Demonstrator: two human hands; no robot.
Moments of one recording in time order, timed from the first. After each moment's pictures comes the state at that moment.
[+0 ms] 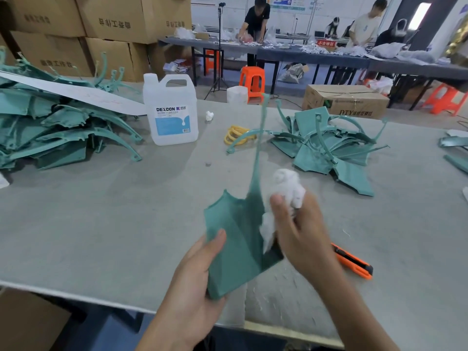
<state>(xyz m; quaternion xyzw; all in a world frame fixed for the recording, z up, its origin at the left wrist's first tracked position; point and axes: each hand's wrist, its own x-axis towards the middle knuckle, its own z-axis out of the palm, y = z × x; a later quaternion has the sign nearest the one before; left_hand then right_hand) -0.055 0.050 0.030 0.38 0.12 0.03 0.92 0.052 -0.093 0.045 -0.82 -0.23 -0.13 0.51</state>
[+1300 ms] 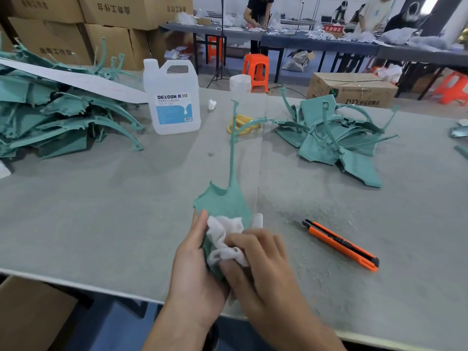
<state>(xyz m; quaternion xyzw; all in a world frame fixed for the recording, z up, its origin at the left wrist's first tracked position) -0.048 0.048 0.032 0.24 0.19 0.01 0.95 -0.019 -0.071 -0.003 -0.80 -0.40 -0.16 0.42</state>
